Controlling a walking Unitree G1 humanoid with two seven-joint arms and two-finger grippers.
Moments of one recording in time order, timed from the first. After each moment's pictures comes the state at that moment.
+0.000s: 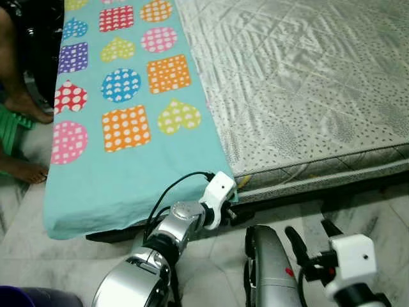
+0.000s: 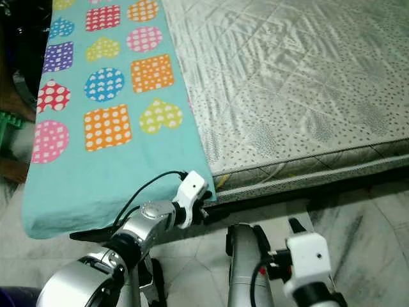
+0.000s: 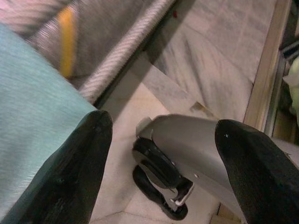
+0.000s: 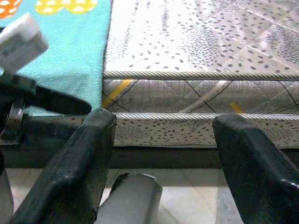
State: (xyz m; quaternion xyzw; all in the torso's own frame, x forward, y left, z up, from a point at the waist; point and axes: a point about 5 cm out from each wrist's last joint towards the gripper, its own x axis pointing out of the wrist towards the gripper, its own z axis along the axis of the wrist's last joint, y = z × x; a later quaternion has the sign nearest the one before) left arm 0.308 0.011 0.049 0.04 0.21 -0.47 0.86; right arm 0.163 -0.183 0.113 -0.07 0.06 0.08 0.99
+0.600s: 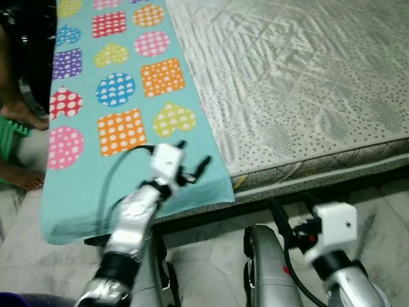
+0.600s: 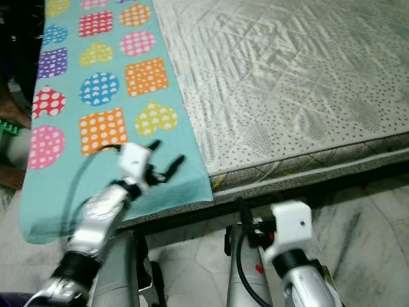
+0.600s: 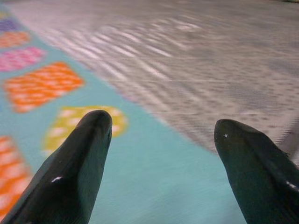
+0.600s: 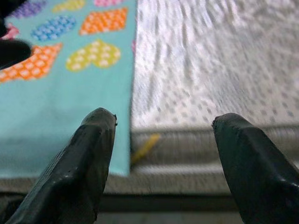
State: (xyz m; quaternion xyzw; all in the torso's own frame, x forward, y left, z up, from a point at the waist) left arm 0.316 0.127 0.129 0.05 -0.09 -0.25 0.96; right arm 0.204 -0.158 0.141 -0.01 0.00 0.12 0.99
